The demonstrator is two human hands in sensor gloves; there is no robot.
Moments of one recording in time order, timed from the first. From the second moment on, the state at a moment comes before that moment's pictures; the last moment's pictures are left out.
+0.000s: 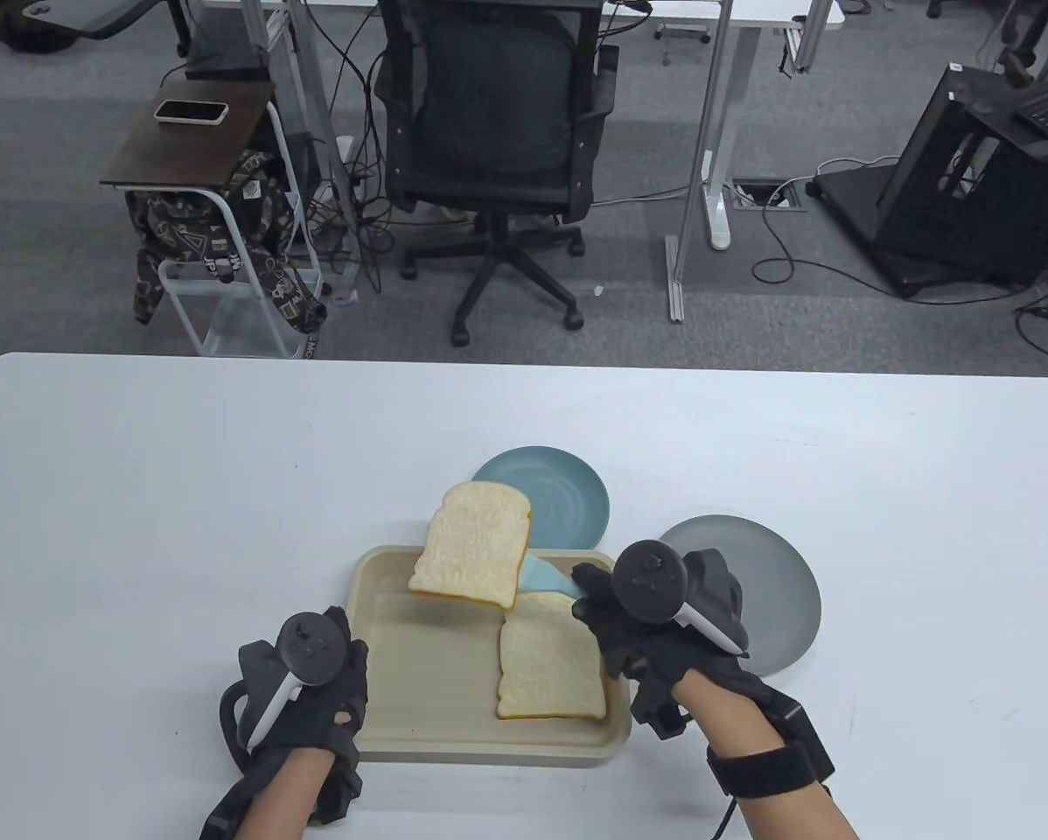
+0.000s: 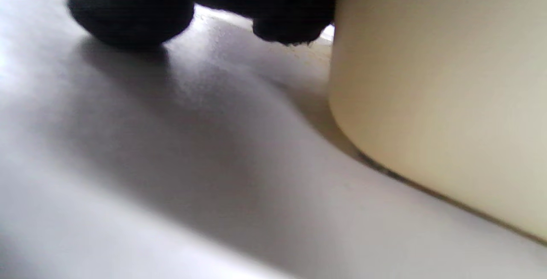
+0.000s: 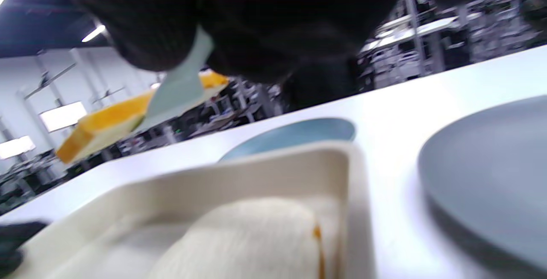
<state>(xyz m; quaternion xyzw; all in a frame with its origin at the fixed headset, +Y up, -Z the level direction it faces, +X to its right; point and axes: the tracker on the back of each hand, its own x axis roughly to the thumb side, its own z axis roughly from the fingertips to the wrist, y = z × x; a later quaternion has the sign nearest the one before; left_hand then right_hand) -0.244 -0.776 -0.303 -0.11 0.10 0.19 0.97 0.121 -0.667 -0.363 0.12 -0.01 0.97 0.19</state>
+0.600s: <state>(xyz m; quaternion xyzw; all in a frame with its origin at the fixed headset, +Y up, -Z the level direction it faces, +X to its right) -0.244 -0.775 -0.303 -0.11 0.10 0.19 0.97 0.116 -0.701 -0.431 -0.02 0.01 0.99 0.12</state>
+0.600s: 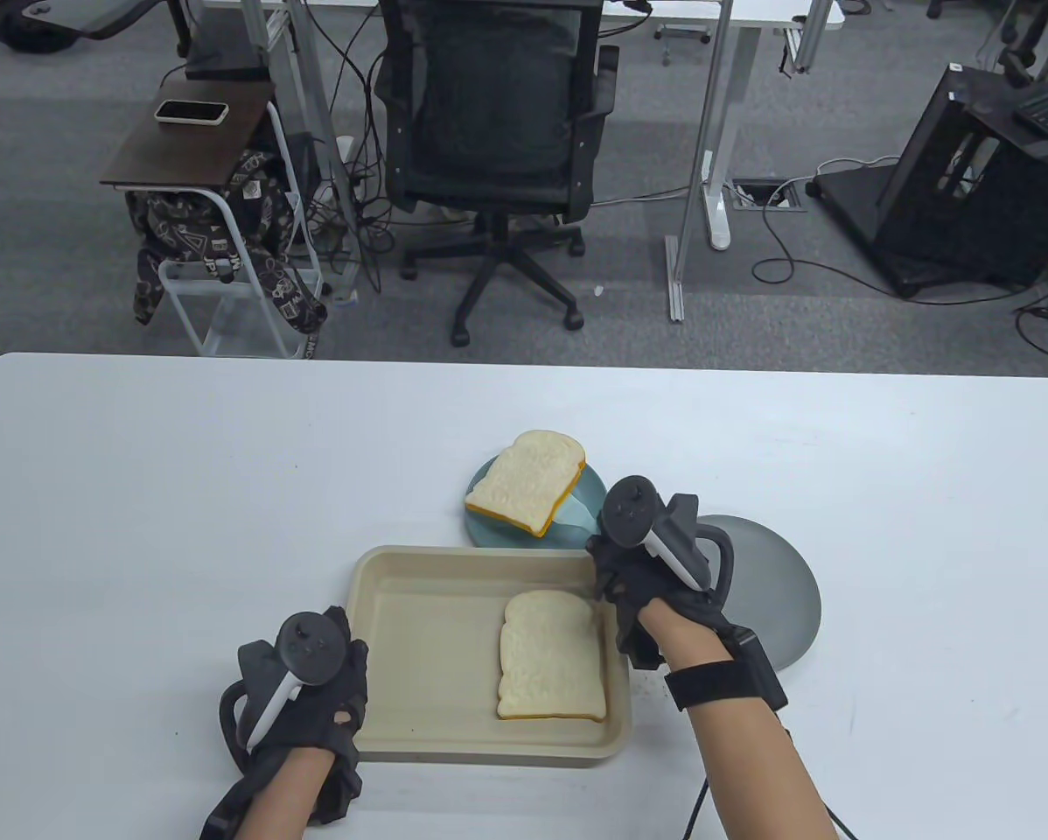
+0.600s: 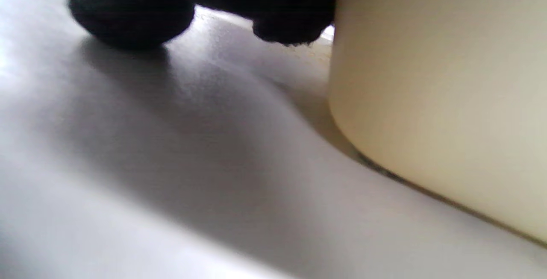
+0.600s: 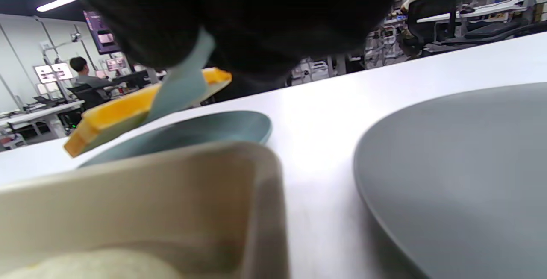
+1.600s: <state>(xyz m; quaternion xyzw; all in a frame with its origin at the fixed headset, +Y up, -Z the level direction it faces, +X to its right) -0.245 -0.776 -0.304 -0.12 0.09 0.20 0.97 0.089 -0.644 -0.451 -0.09 0.11 0.98 -0.12</state>
